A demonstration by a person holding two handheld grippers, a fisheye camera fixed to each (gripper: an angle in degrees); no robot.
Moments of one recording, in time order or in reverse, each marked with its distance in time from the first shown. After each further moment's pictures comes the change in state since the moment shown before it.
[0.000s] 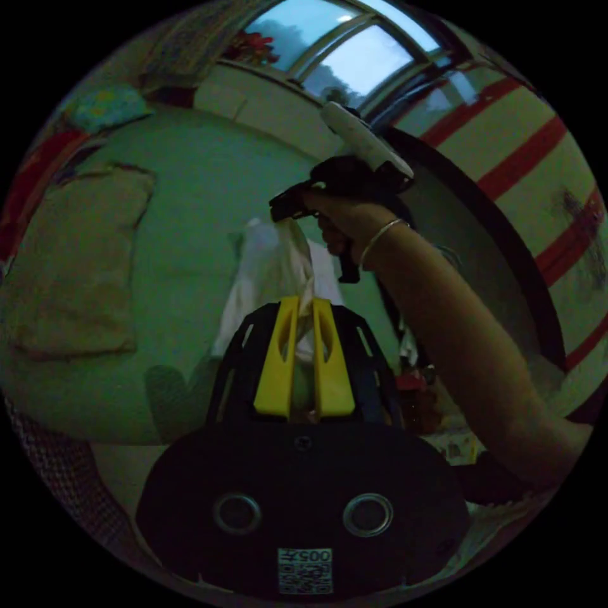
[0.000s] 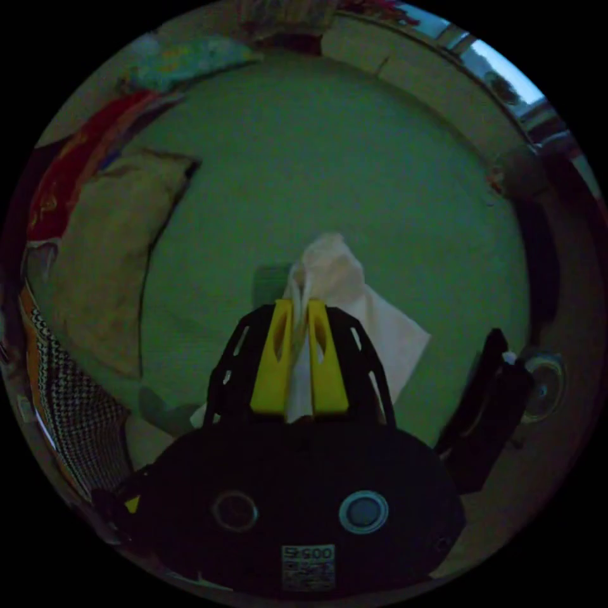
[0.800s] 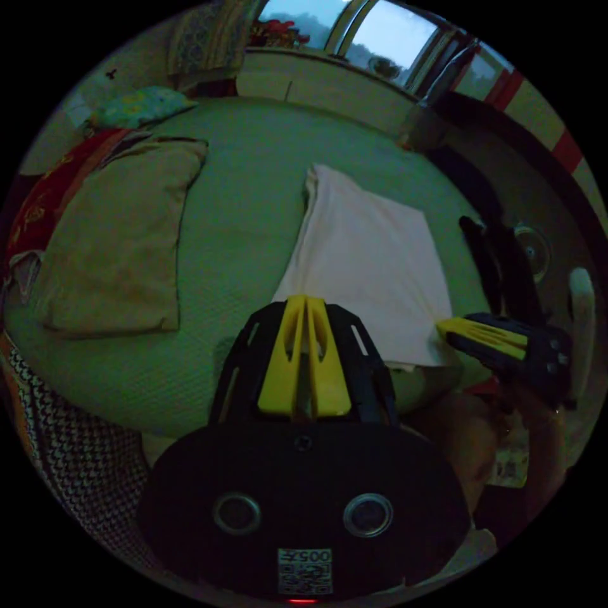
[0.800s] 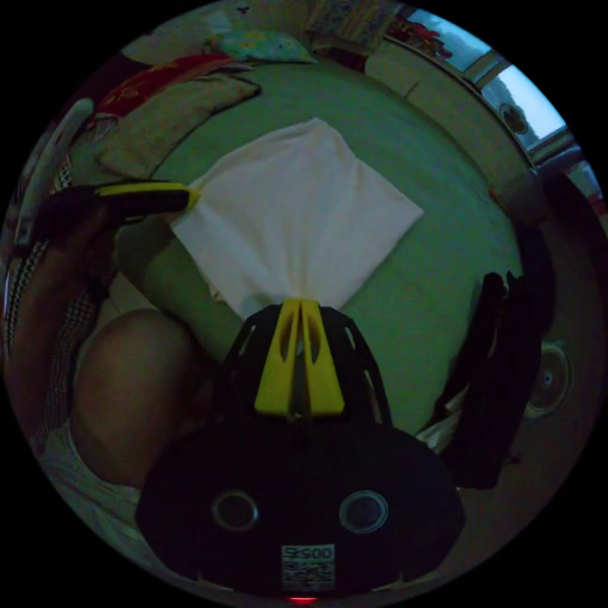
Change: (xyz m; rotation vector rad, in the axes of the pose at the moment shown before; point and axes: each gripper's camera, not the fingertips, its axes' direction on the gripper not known) left arm -0.087 -0.048 0.037 -0.028 -0.336 -0.009; right arm -0.064 0.164 0.002 0.164 0.031 -0.202
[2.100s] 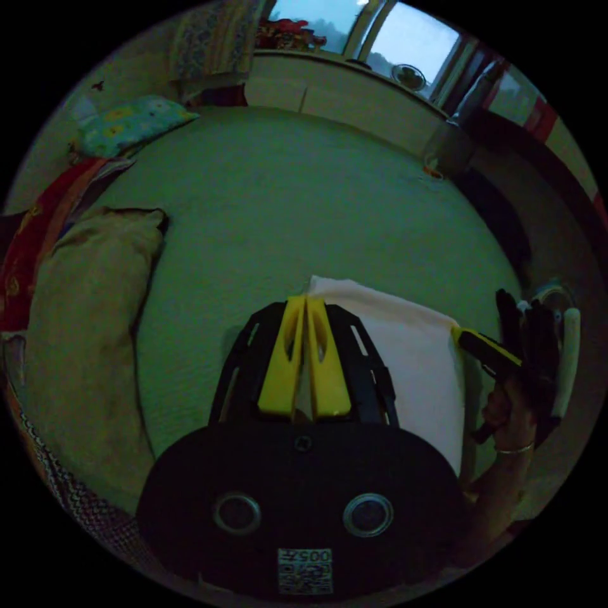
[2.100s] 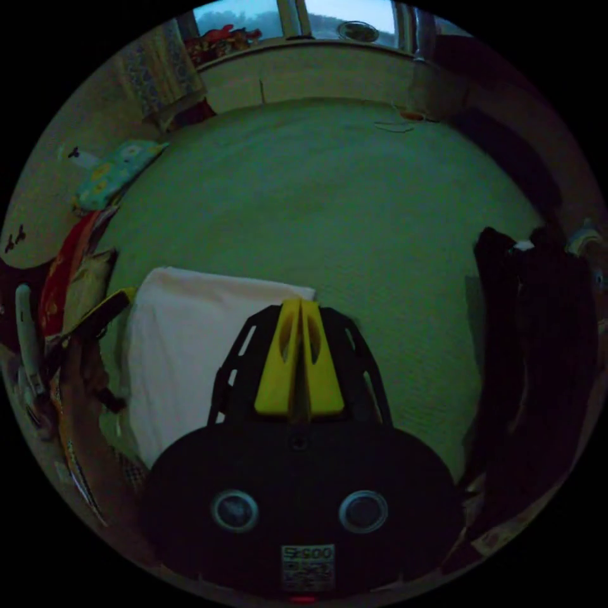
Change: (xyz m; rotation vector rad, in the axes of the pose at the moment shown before) left arm 0.008 -0.279 0.130 0.088 -0.116 -0.074; right arm 0.155 -0.019 0.111 0.155 -0.144 0.630
